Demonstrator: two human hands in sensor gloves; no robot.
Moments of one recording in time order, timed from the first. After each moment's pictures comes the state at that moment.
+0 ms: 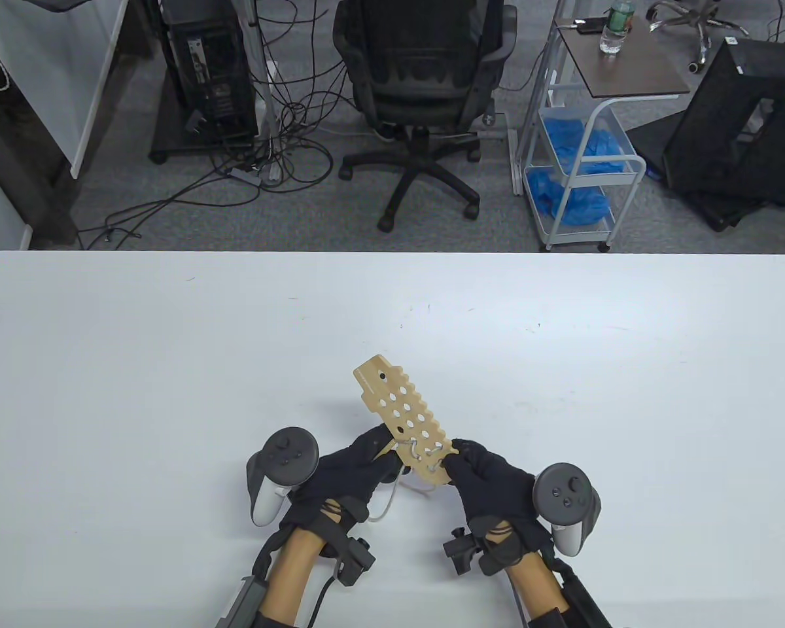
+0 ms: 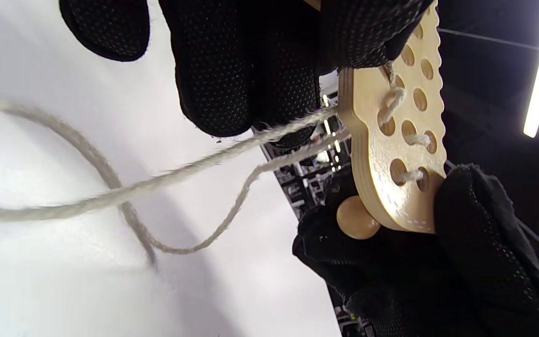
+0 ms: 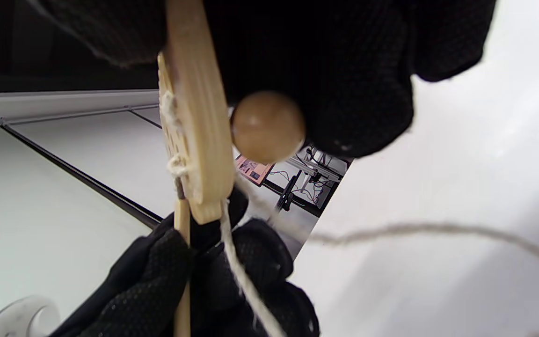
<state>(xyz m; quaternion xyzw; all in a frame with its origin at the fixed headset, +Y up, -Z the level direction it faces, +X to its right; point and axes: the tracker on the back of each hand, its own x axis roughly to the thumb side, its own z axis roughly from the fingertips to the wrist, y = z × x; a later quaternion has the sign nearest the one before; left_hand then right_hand) -0.139 -0.737 -0.273 -0.11 -0.13 0.52 0.84 0.142 -0.741 -0.249 0.07 -0.12 0.79 0.59</state>
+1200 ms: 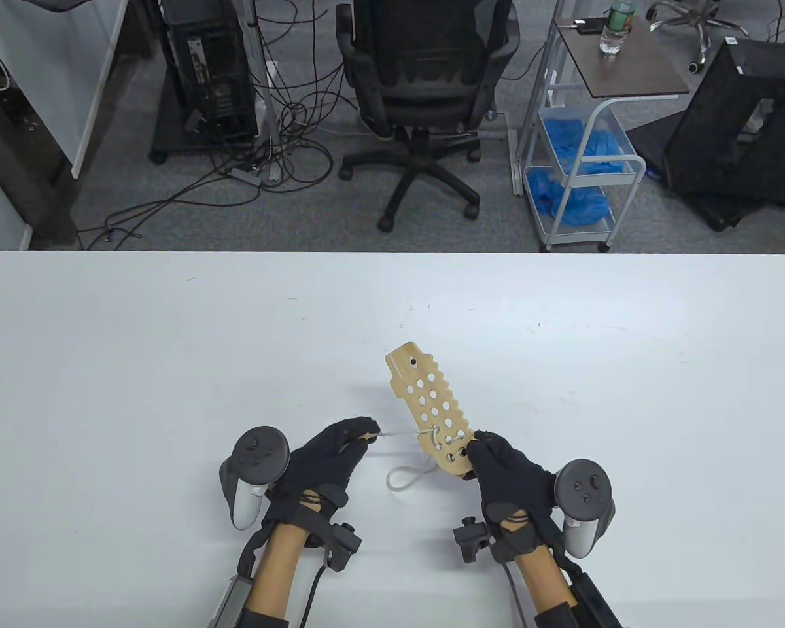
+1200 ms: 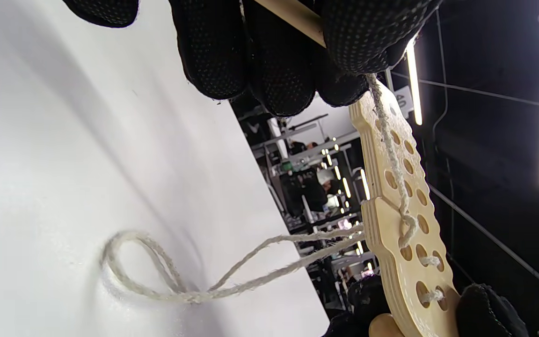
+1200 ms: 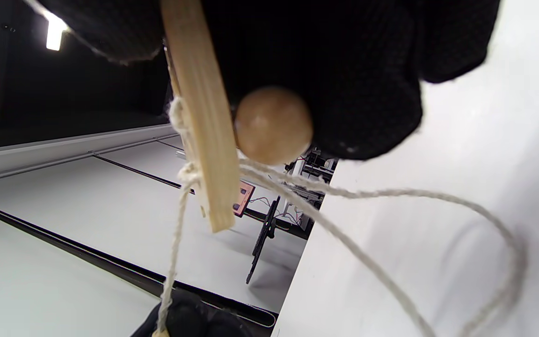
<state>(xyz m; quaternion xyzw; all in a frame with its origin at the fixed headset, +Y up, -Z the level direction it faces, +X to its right) -0.171 -0.742 -0.280 -0.06 -0.07 0.54 0.84 0.162 -0.747 -0.253 0.00 -0.12 0.77 0.63</state>
